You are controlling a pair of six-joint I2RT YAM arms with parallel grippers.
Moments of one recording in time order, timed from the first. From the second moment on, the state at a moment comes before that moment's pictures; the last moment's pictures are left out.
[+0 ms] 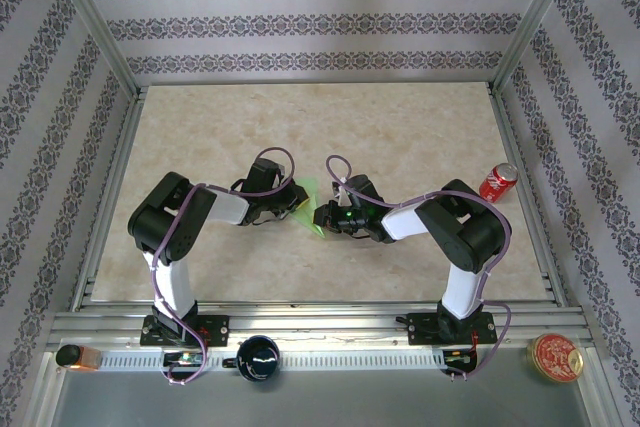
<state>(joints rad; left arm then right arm) -0.44 1.89 0.79 0.38 0.44 -1.15 0.63 1.83 0.66 0.45 -0.51 0.94</state>
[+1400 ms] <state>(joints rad) -0.44 1.89 0.79 0.38 0.45 -1.13 0.58 1.86 0.73 0.38 -0.64 1.03</state>
